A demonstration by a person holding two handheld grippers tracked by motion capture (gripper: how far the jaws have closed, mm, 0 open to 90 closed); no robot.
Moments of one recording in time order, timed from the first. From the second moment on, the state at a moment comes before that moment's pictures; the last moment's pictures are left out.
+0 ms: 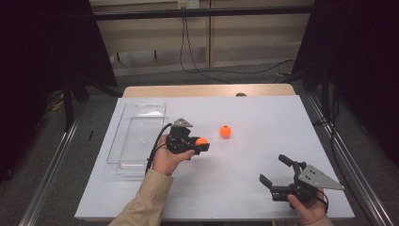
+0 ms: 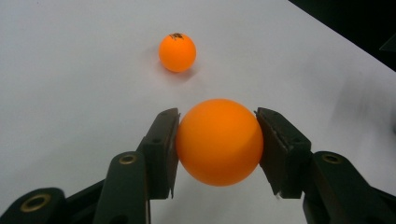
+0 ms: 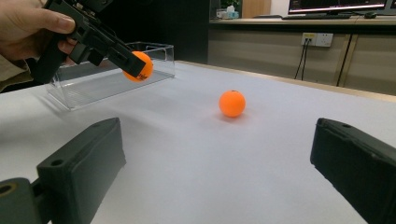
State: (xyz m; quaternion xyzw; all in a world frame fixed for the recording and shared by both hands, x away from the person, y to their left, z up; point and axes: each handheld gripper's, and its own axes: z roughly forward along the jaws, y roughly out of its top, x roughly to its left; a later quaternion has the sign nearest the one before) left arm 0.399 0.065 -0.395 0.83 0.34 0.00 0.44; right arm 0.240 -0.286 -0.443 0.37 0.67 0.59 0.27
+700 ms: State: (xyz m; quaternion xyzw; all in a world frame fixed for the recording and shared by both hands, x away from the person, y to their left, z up) left arm 0.402 0.077 -0.388 0.83 0.35 0.00 0.44; right arm 0.240 -0.286 -0.443 0.37 0.67 0.59 0.27
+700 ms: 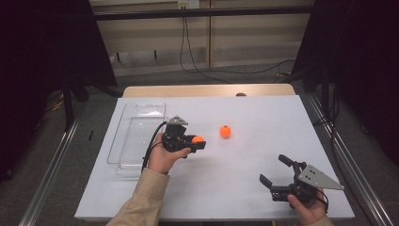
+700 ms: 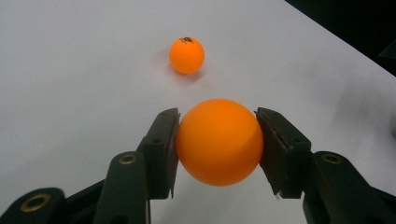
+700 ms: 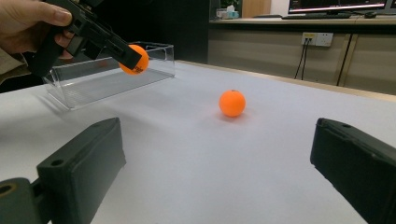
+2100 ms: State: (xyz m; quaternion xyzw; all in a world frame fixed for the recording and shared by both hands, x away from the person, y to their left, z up) left arm 0.406 0.094 -0.380 0.83 0.36 0.02 0.43; right arm 0.240 -0.287 -0.443 0.37 0.66 0.59 0.27
